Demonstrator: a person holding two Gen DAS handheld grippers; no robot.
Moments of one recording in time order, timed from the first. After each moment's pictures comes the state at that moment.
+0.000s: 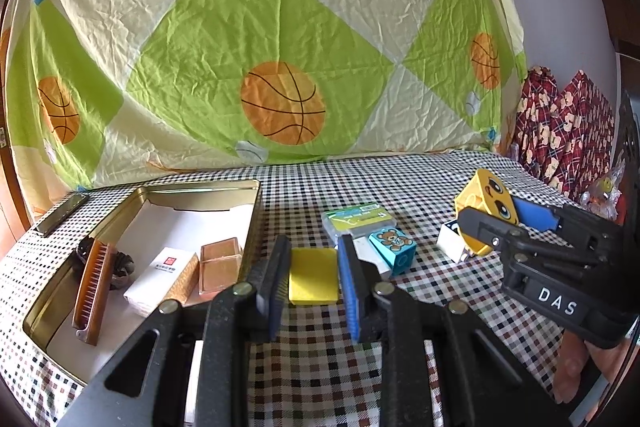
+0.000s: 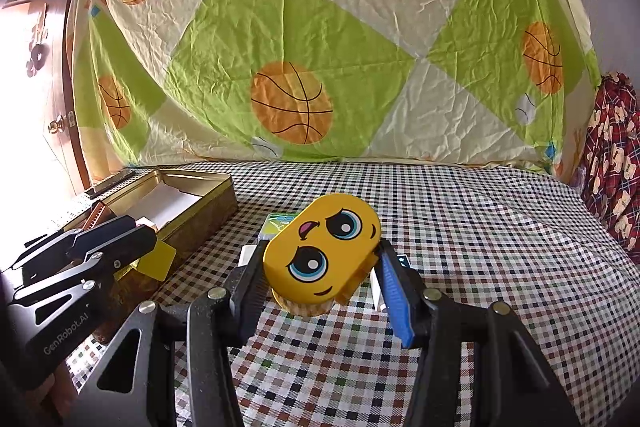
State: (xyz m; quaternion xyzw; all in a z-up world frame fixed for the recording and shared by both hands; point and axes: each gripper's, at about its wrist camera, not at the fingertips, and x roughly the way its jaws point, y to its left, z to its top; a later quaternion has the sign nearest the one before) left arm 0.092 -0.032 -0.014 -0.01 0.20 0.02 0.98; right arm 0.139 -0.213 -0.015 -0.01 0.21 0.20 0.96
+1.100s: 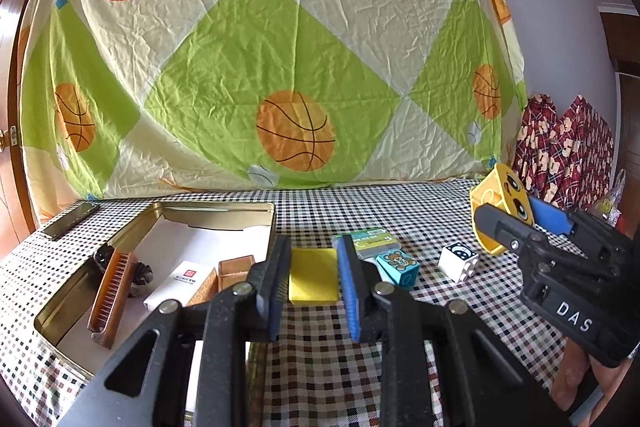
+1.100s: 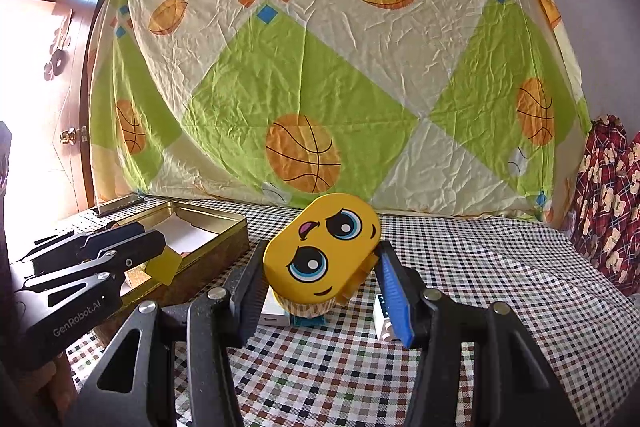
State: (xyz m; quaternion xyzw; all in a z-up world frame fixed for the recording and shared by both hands) left arm 0.069 -0.018 -0.007 -0.02 0.15 0.03 0.99; right arm 0.101 -0.206 0.001 -0.03 0.11 0.21 0.97
